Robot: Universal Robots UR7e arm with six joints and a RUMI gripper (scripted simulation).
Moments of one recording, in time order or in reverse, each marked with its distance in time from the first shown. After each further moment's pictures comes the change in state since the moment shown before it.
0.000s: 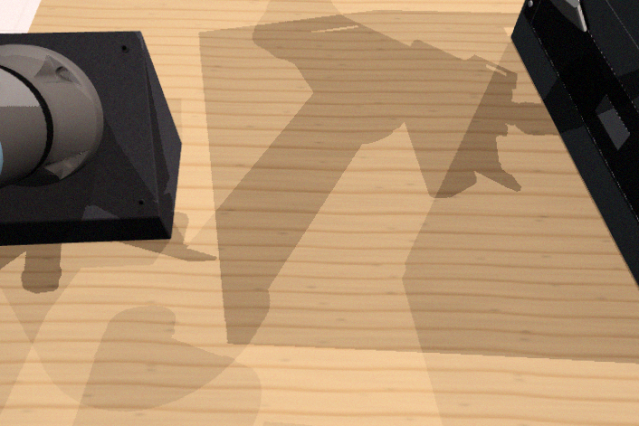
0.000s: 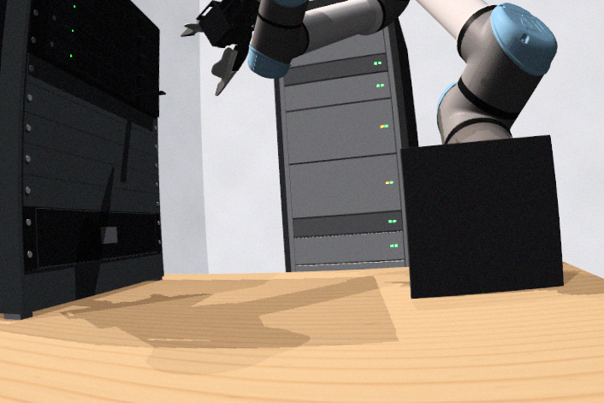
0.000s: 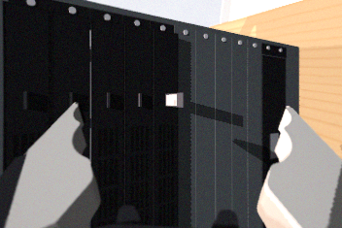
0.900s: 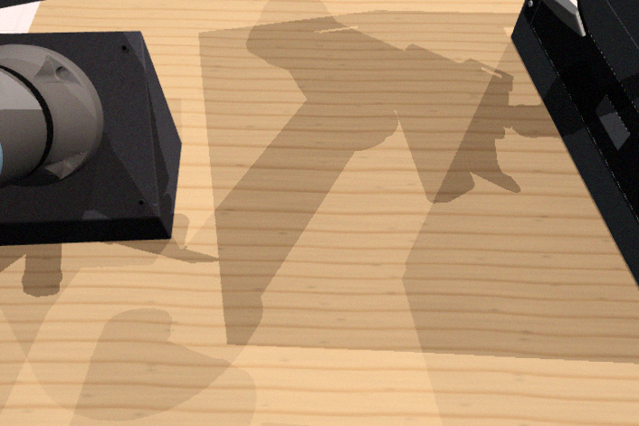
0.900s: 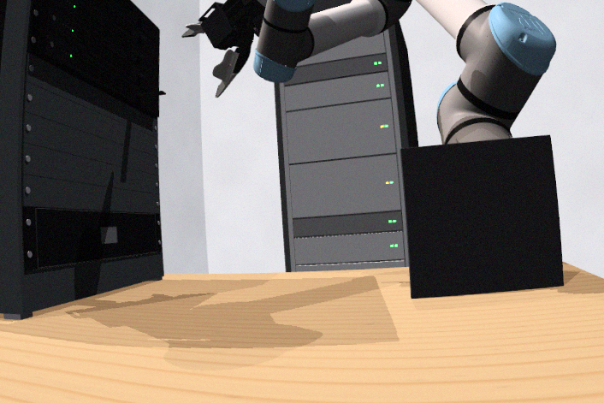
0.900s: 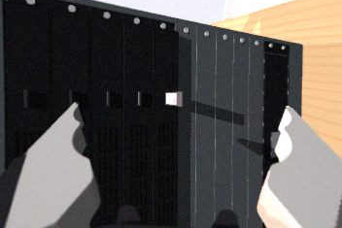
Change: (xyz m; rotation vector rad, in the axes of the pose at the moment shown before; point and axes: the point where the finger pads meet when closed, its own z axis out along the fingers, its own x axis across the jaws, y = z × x) arm 0.003 0.000 0.001 -0.019 -0.017 0.002
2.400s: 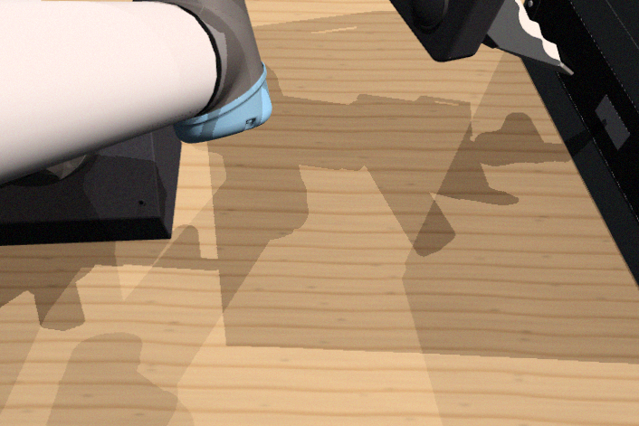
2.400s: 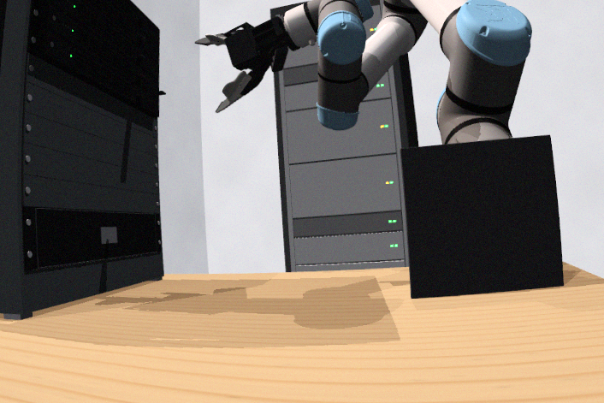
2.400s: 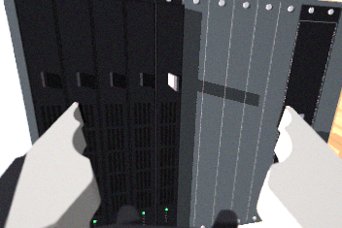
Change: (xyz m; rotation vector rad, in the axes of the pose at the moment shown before) arm 0.027 -0.001 0.001 -0.221 -0.210 0.050
